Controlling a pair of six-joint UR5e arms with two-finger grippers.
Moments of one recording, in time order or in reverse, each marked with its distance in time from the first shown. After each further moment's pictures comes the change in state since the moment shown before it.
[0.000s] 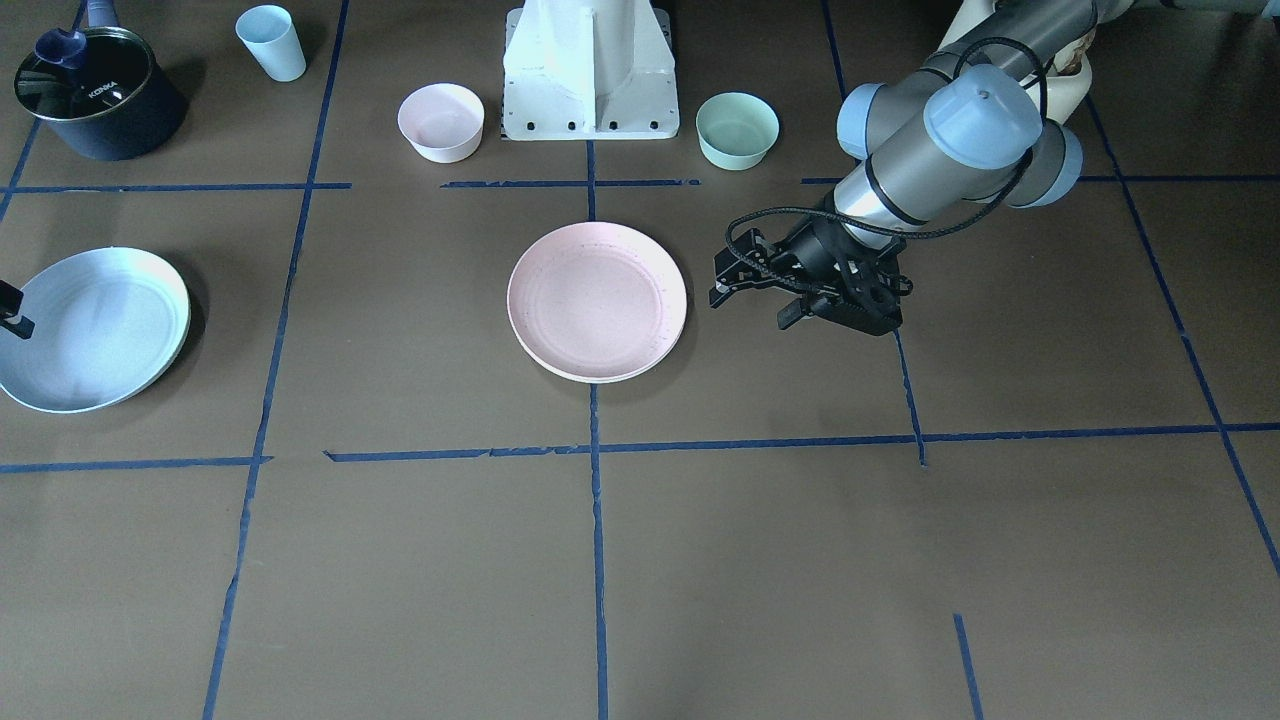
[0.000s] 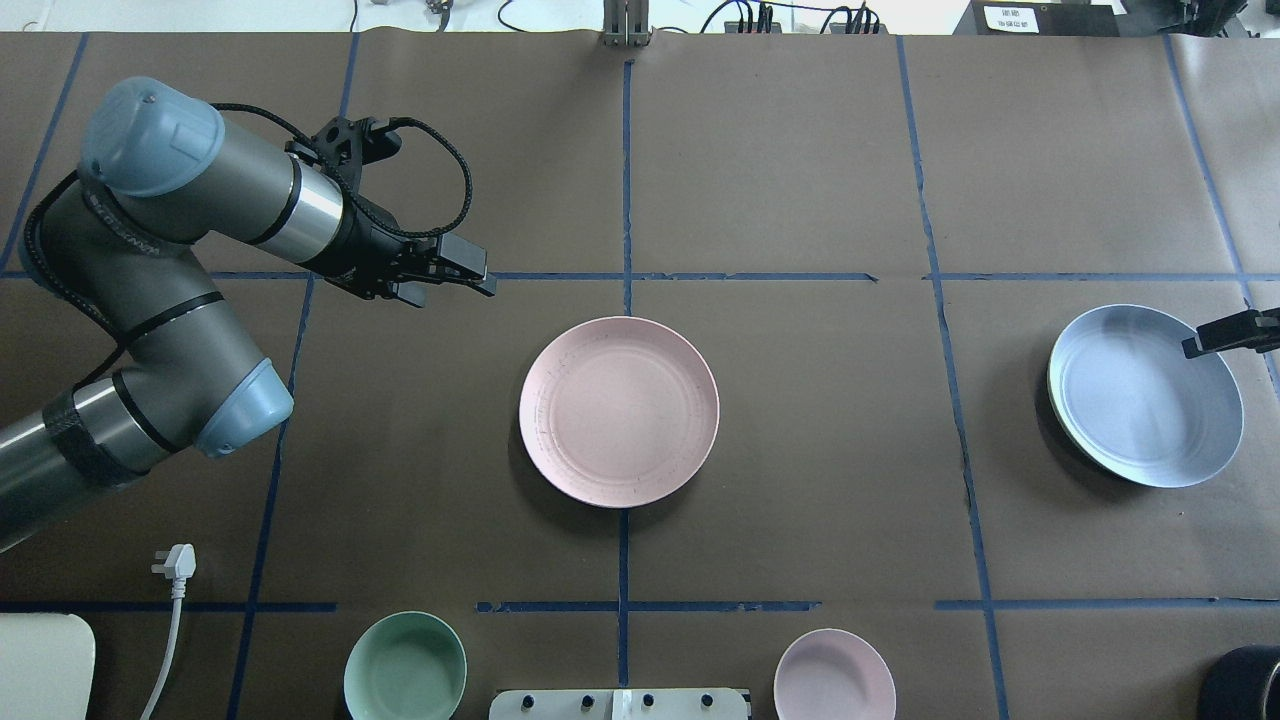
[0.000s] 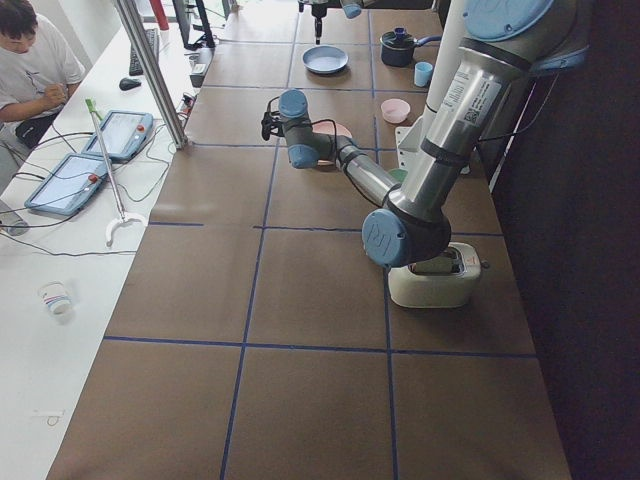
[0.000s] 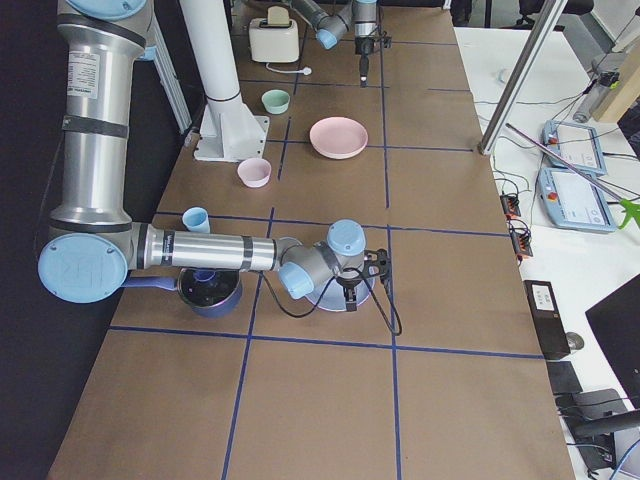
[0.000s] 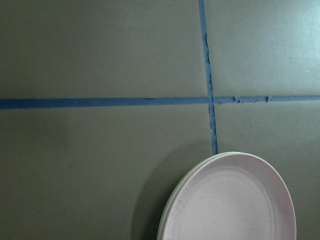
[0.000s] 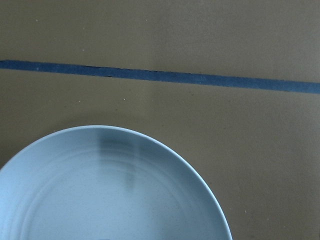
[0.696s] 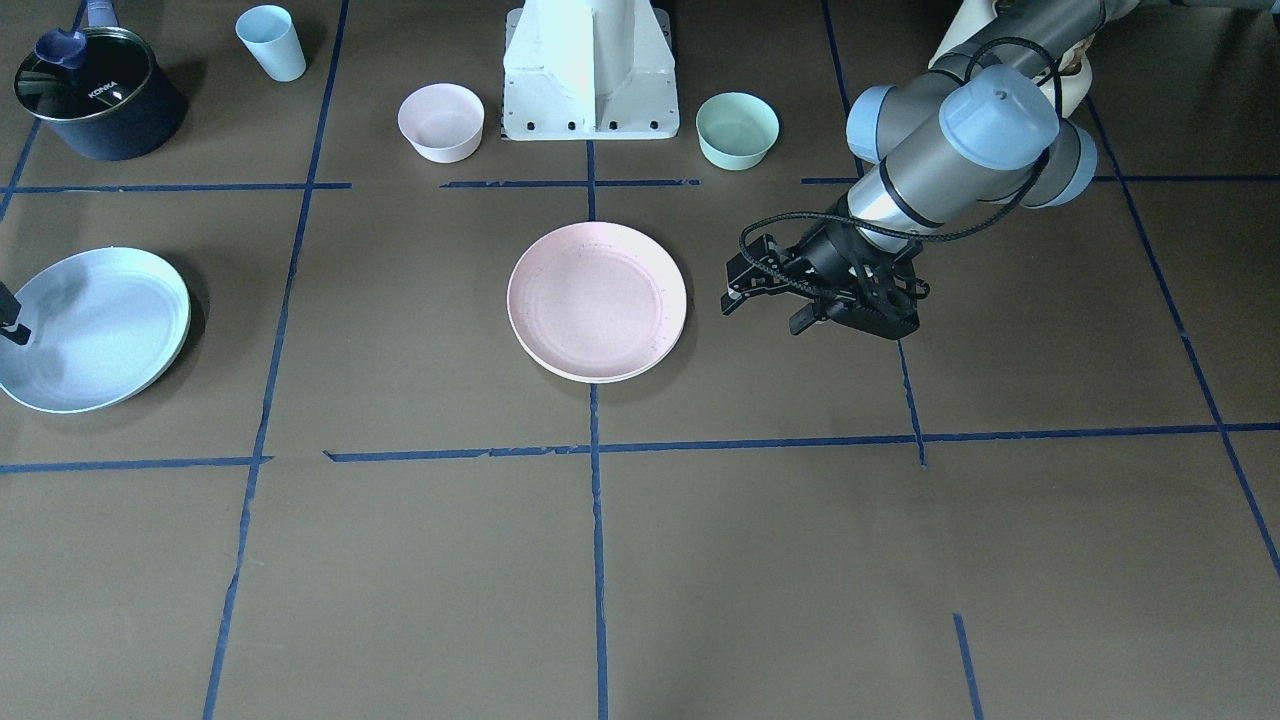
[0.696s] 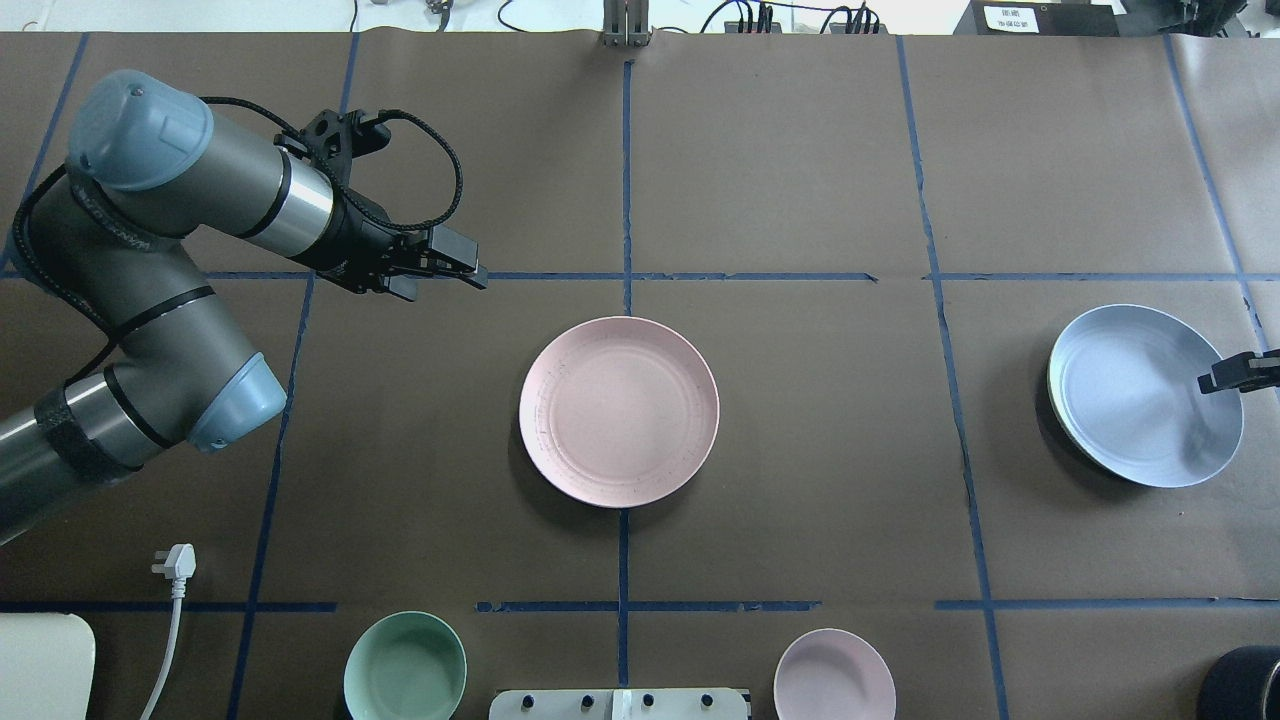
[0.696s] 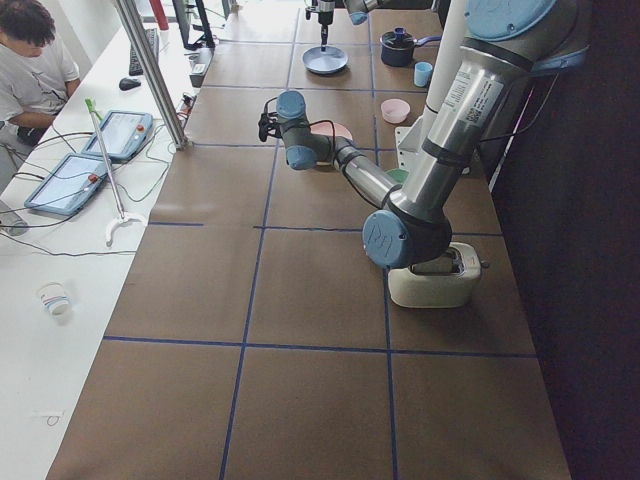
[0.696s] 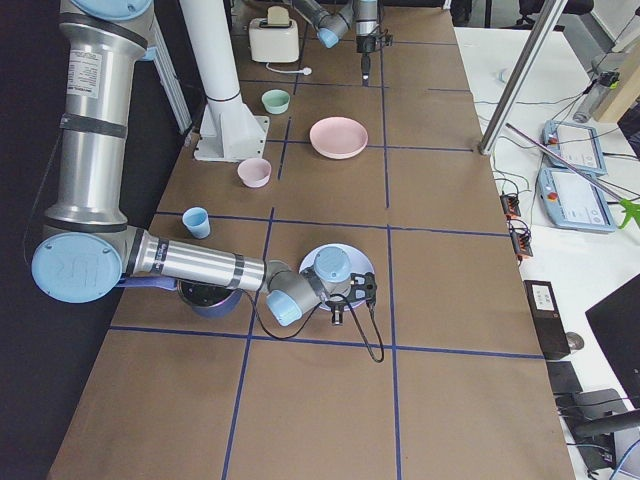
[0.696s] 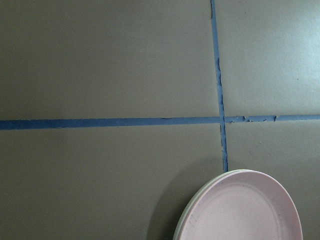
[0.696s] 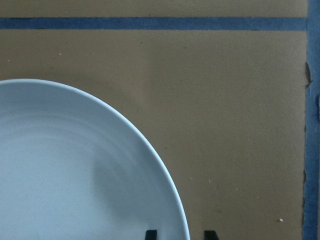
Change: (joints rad) left arm -0.008 0.004 0.000 0.002 0.002 -0.001; right arm -0.019 -0.026 -0.096 0.115 0.000 0.047
